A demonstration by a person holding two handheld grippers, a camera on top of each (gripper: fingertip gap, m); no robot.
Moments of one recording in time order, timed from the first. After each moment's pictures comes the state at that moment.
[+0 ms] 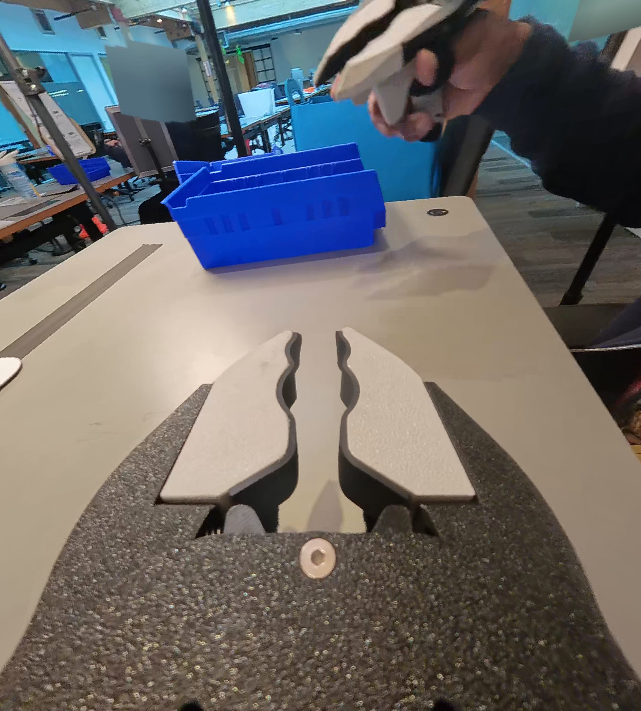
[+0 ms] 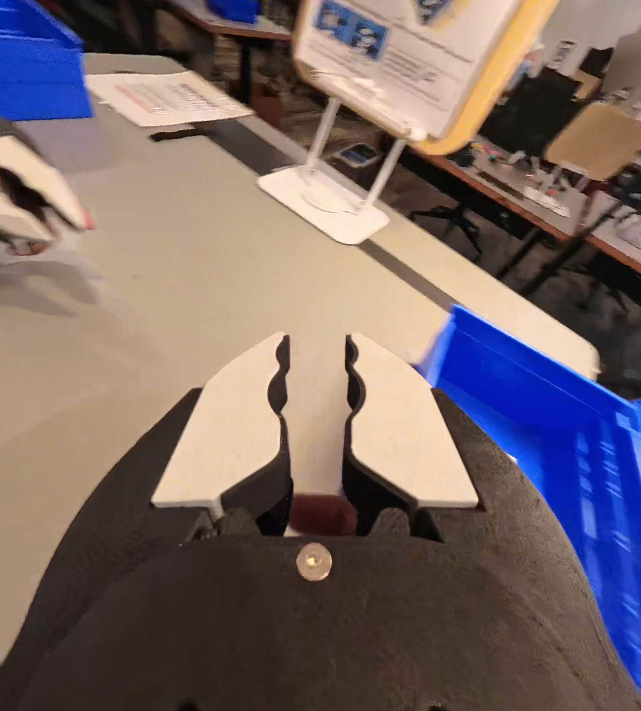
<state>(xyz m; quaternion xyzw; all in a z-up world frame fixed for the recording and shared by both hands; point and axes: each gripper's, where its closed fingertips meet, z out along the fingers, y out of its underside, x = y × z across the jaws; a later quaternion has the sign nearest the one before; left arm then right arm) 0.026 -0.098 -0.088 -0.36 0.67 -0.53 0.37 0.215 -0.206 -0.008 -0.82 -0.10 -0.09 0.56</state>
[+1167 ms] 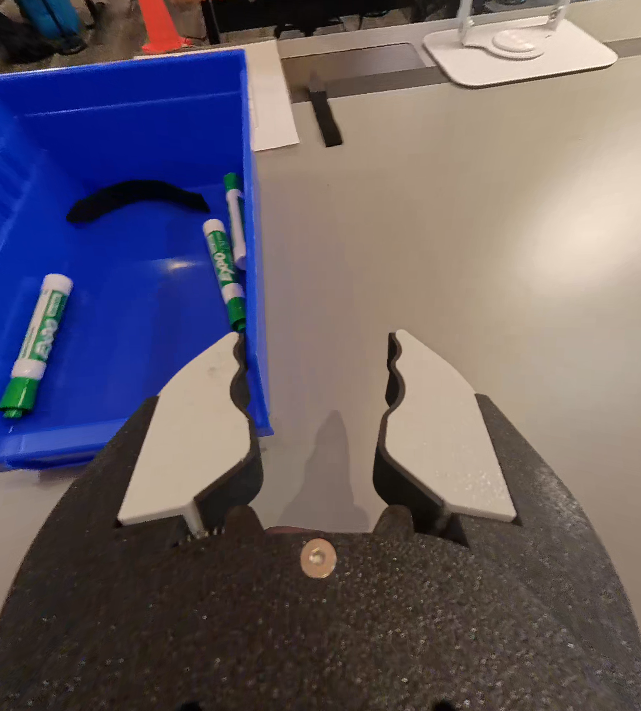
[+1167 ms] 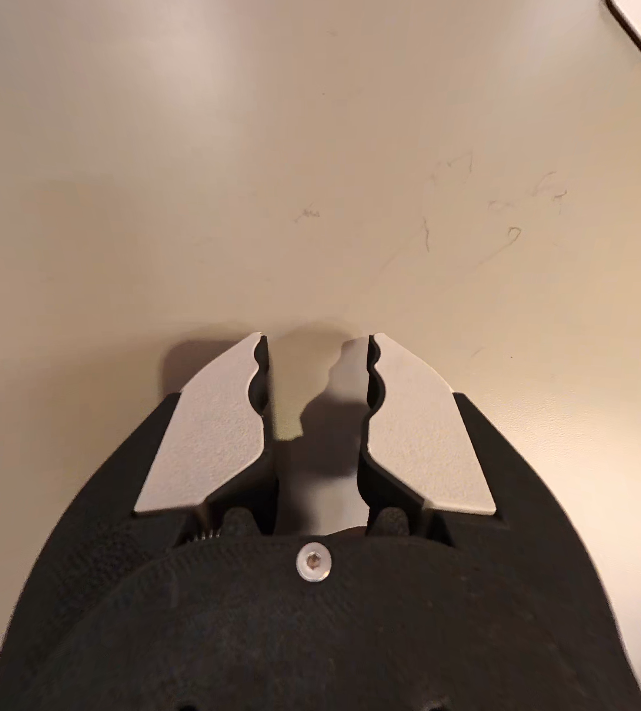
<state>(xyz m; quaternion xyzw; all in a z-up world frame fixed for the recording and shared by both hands) -0.293 0.120 -0.110 -0.80 0.35 -0.18 0.46 0.063 -0.083 -0.188 -0.89 -0.24 0.04 0.39</state>
